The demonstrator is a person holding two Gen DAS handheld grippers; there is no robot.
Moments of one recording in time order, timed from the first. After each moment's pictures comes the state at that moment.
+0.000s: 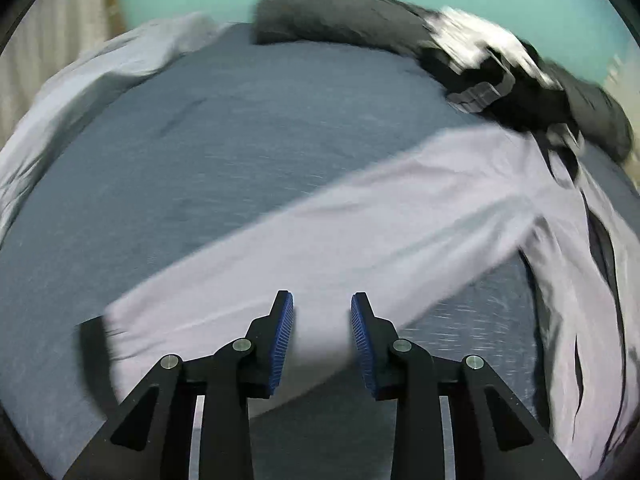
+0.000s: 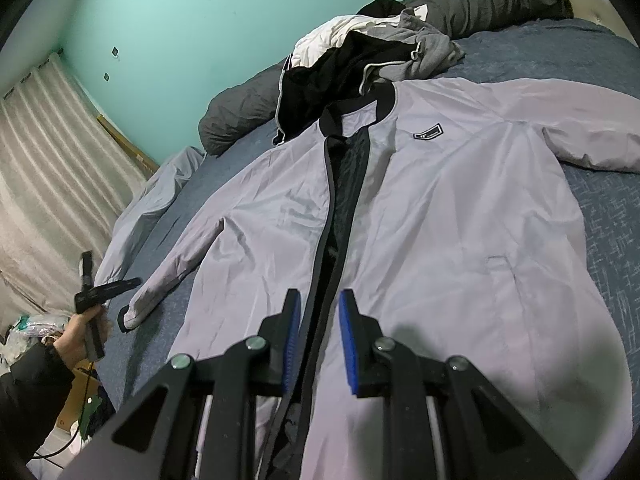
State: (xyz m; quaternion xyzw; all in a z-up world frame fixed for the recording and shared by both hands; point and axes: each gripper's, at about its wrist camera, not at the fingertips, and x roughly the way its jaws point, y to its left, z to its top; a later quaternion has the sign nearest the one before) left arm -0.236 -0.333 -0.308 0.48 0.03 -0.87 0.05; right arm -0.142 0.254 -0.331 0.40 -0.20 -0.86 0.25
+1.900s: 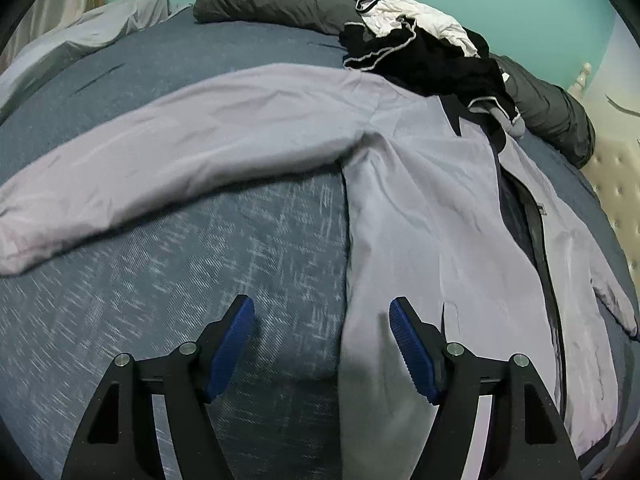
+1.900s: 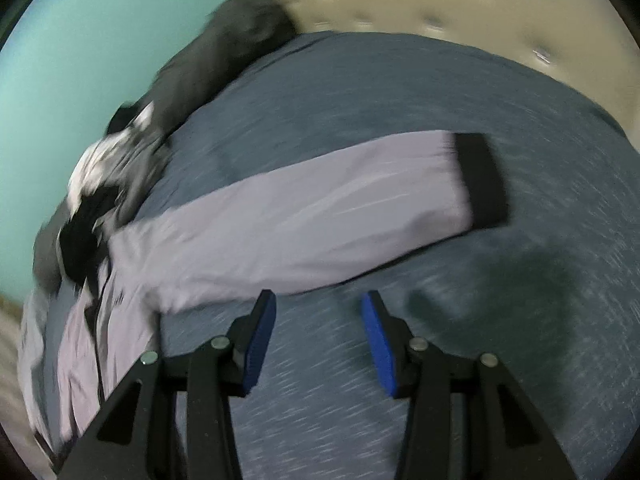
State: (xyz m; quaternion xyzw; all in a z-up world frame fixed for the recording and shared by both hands) left arm -0.204 -0.164 -0.336 0.46 0.12 -0.88 0.01; right arm -0.155 0.666 -0.313 0.42 -0.30 -0.85 -0.13
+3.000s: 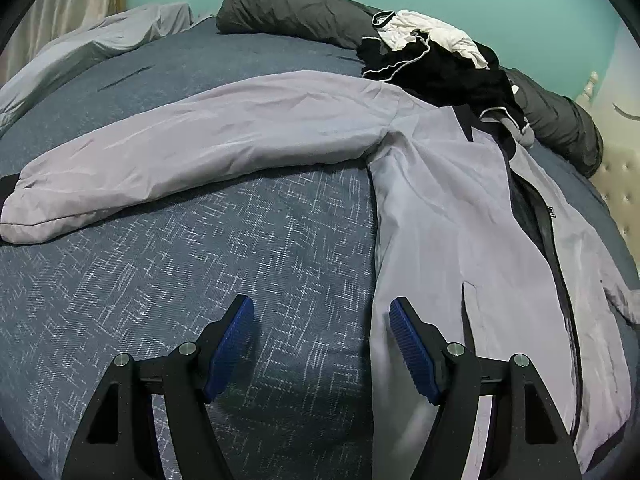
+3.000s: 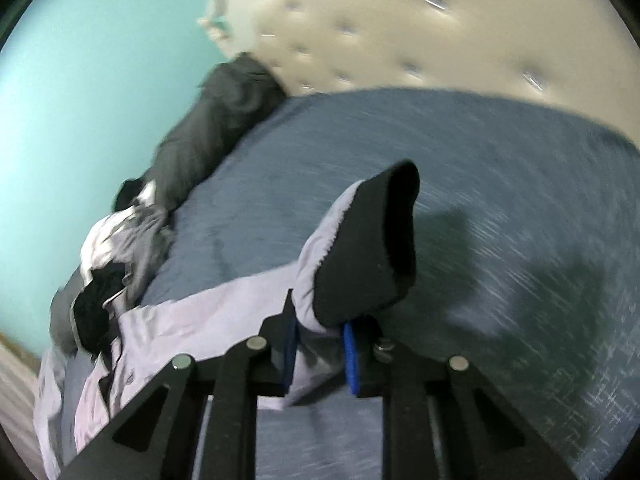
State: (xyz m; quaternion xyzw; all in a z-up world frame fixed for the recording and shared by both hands) left arm -0.170 -0.173 -0.335 0.43 0.12 -0.89 0.04; right arm -0.188 0.703 -0.294 0.30 -0.30 -0.90 -0.09
